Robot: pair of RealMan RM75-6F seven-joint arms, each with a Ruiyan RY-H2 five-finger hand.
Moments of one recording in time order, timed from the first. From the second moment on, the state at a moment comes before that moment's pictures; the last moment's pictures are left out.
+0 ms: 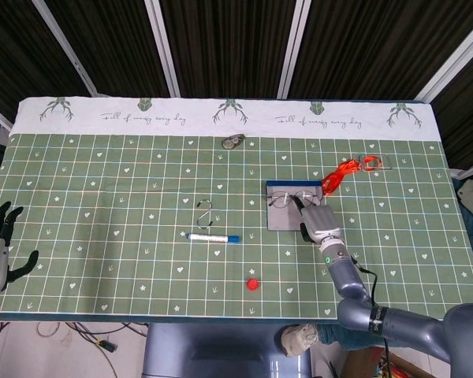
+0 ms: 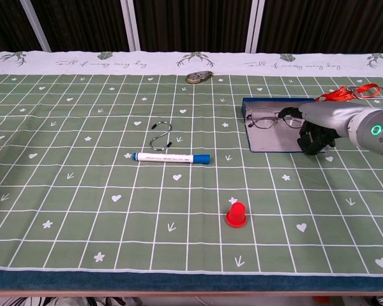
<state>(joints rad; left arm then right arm) -0.12 -1.16 -0.12 -1.72 1.30 1.45 0.15 0.79 -1.62 0.16 -1.31 -0.73 0.89 -0.54</state>
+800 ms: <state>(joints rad) -0.12 -1.16 -0.12 -1.73 1.29 1.45 0.14 0.85 -1.66 0.21 -1.23 -0.59 0.88 -0.61</state>
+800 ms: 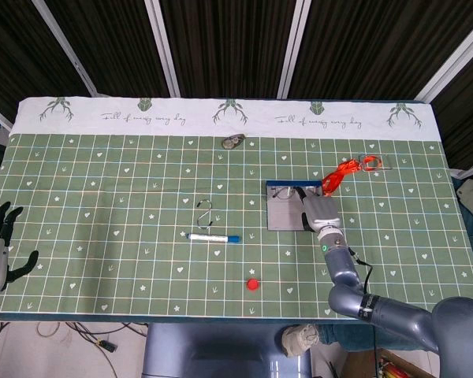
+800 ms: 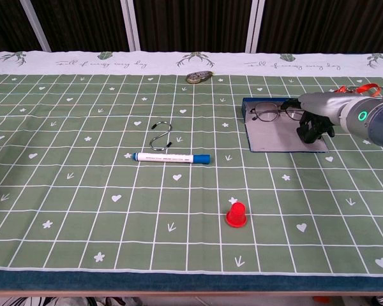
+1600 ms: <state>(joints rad) -0.12 -1.16 -0.12 -1.73 1.29 1.45 0.15 0.80 -1.56 0.21 -1.42 -0.69 0.96 -0.57</state>
